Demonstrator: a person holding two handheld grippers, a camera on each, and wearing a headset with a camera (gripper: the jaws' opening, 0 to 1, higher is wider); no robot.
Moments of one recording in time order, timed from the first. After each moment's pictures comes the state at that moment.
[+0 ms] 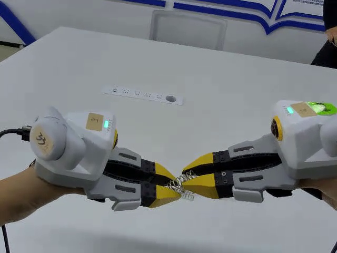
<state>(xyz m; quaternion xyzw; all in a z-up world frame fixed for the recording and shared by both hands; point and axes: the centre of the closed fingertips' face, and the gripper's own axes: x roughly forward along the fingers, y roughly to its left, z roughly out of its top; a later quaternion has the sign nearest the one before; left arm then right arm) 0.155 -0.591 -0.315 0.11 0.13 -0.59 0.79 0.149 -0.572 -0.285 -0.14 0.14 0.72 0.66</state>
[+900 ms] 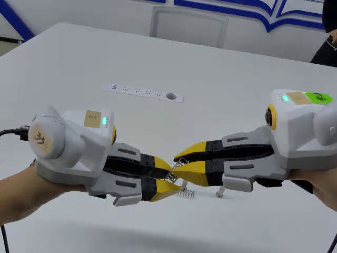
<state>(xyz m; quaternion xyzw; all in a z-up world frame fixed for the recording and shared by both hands) 0.170 -0.582 -0.319 0.11 0.13 -0.56 0.81 0.165 -0.560 -0.270 -0.11 0.14 0.70 0.69</state>
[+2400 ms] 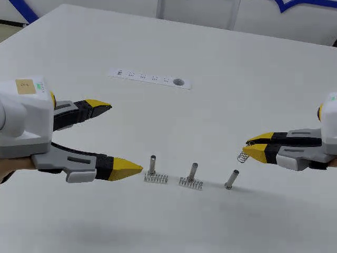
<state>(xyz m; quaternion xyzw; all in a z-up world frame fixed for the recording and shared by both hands) 0.219 -0.480 -0.318 0.09 0.14 -0.40 0.90 0.283 -0.675 -0.358 -0.15 0.25 0.51 0.81</state>
